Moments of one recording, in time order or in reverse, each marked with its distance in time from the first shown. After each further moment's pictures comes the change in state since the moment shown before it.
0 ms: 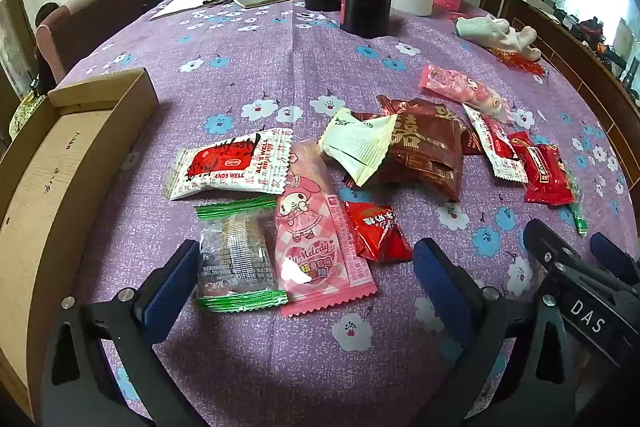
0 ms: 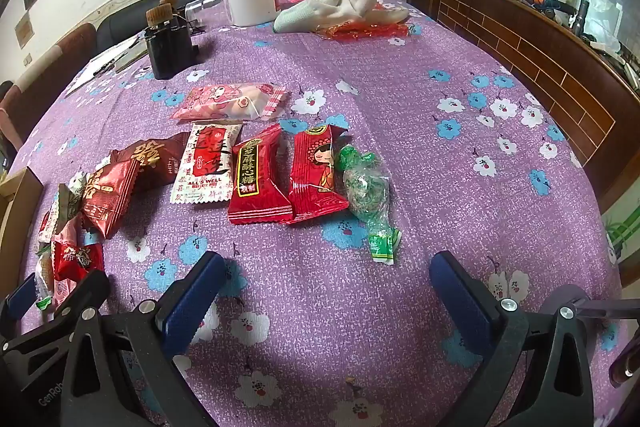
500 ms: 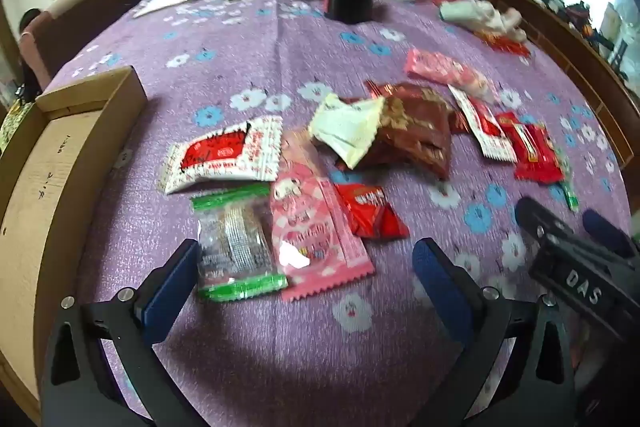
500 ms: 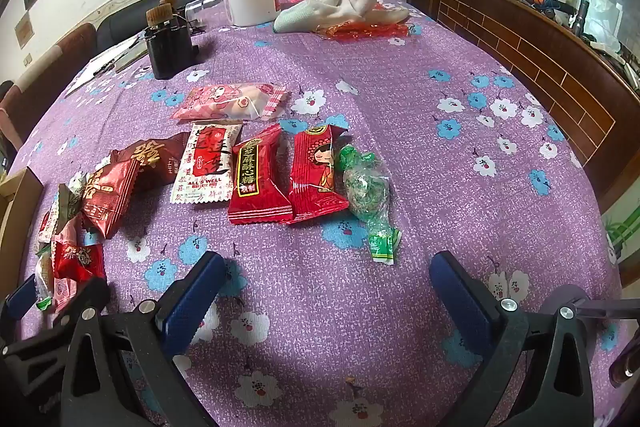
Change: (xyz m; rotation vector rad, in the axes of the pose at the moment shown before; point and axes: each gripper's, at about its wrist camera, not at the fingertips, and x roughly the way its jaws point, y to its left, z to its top) left arm -0.004 0.001 -0.001 0.062 0.067 -0.045; right arm 0.000 0.000 0.000 -0.002 0.000 -0.002
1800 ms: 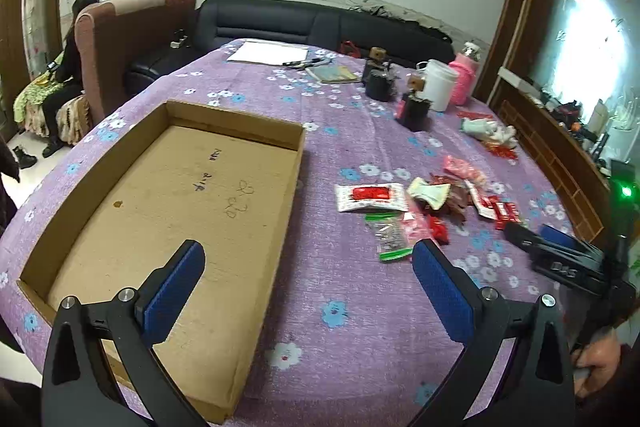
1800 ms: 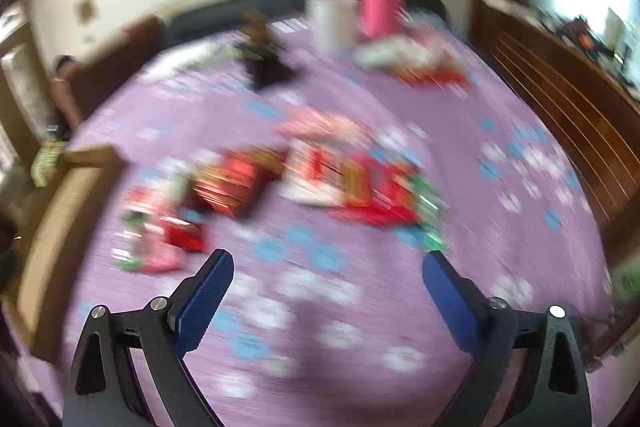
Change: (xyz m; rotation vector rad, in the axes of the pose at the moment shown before) left arm -0.119 0.123 -0.054 -0.195 -0.294 -0.061; right arm -0.076 0.042 -0.009 -0.181 -0.122 0.255
